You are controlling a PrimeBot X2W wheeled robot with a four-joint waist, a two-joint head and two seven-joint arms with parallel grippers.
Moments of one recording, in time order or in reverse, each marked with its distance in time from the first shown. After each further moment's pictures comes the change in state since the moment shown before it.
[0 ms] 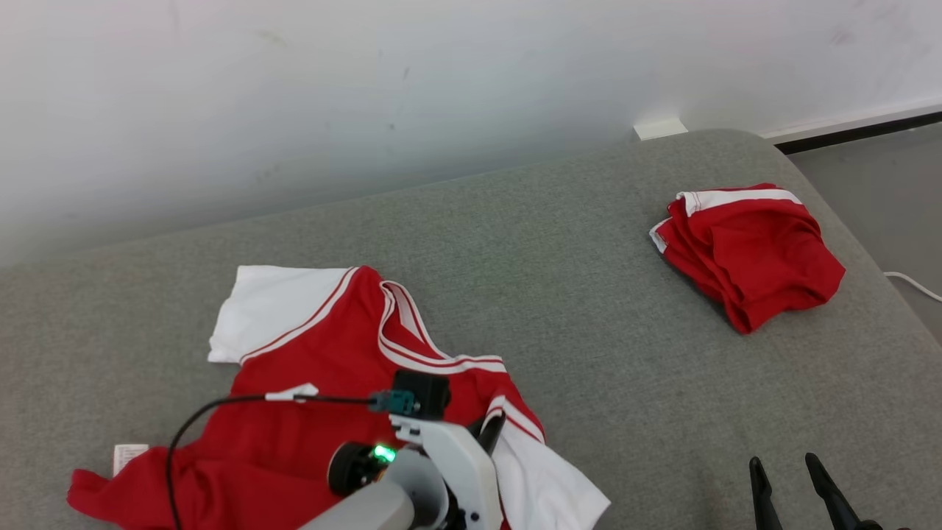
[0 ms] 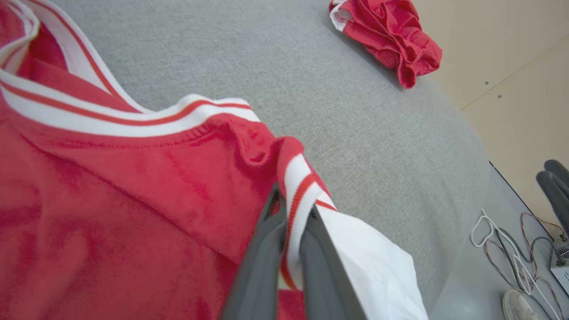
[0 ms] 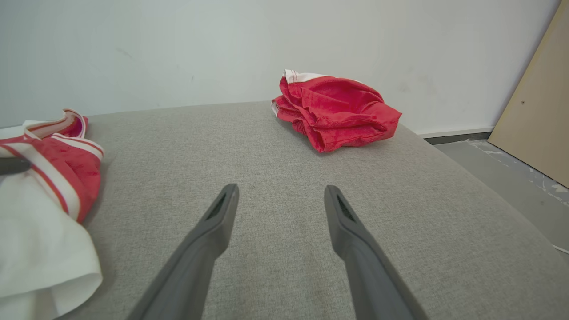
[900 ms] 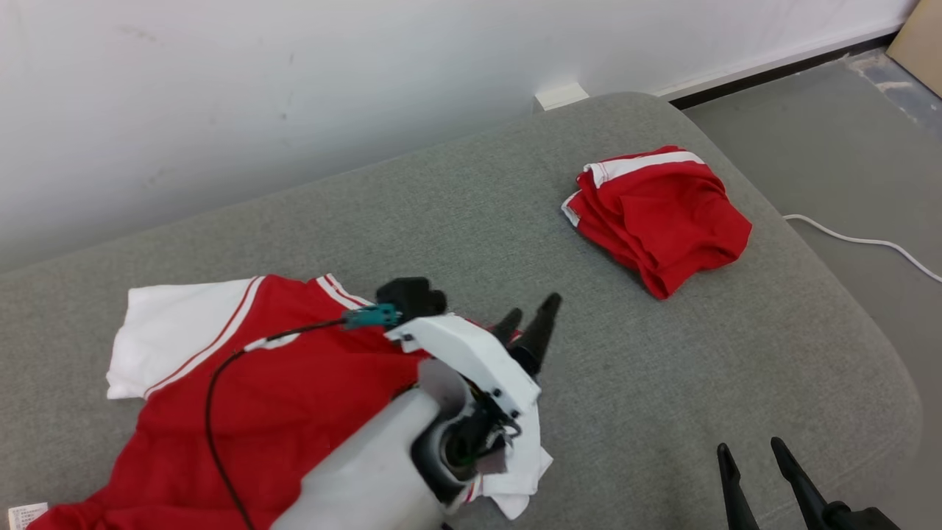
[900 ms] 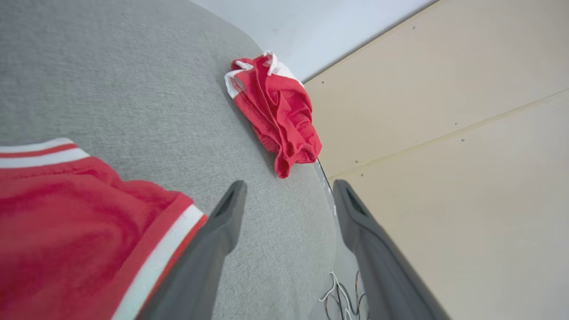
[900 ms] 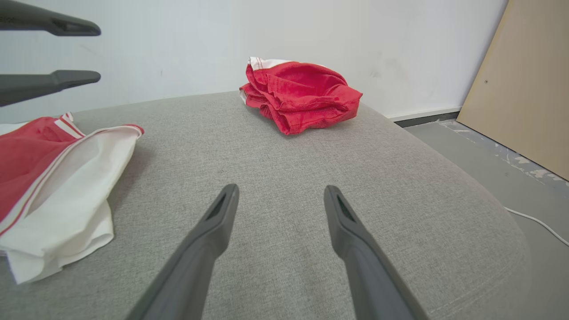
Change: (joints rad) left arm -0.174 -0.160 0.146 0.149 -0.432 -0.114 -0.106; right arm -0.055 0.000 0.078 0.038 0.037 0.000 0.000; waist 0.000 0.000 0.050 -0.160
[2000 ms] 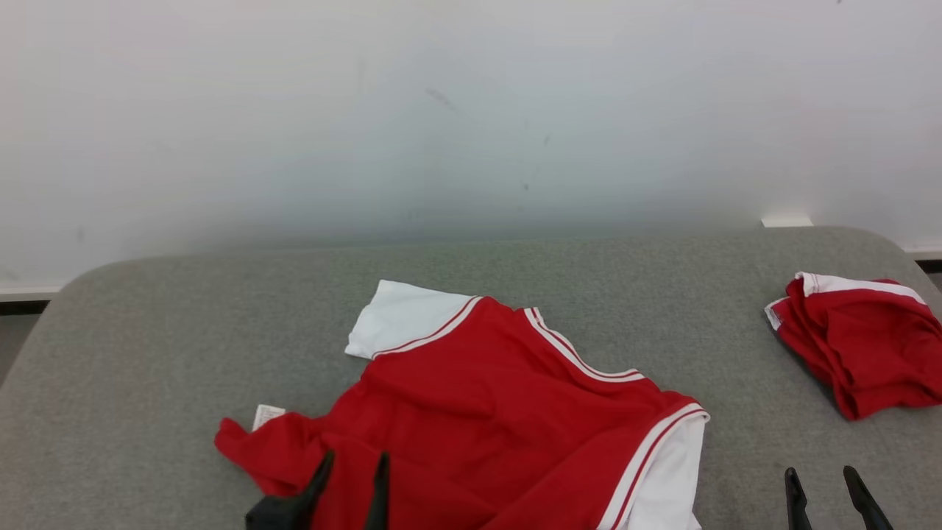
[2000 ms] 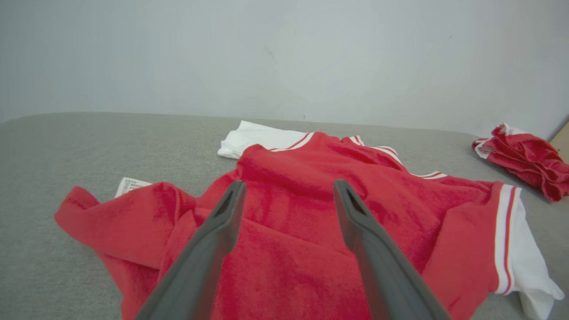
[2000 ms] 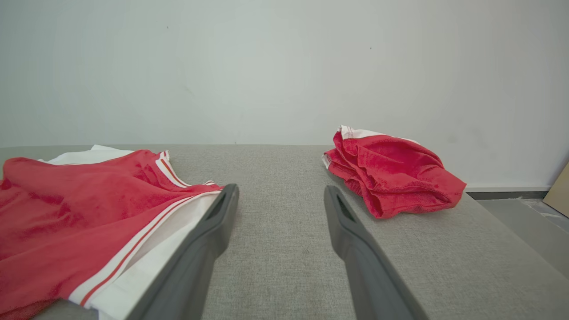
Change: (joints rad) left arm 0.632 0.206 0.309 -0.365 0.885 0.175 -0.174; right arm 0.095 0.000 -0.156 -0.072 -0.079 0.000 0.000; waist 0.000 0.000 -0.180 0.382
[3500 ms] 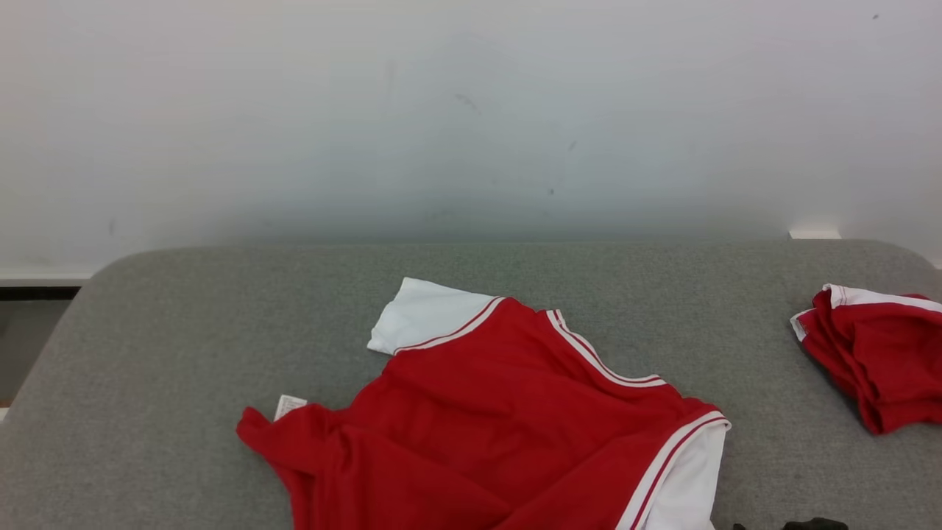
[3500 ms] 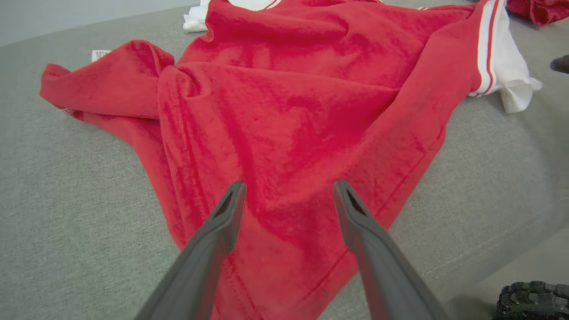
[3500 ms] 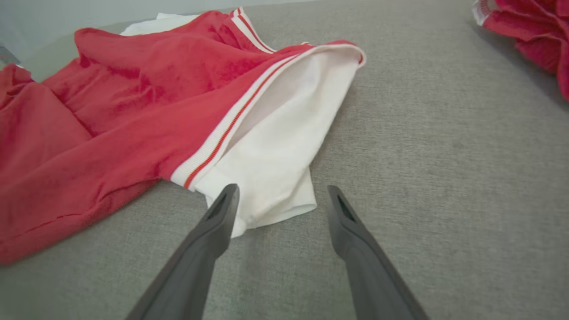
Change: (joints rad) left arm 0.333 -0.040 0.254 -0.154 0.392 -0.314 0.316; right arm -0.031 -0.072 0.253 0.060 0.226 0.000 0.427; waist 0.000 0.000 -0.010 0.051
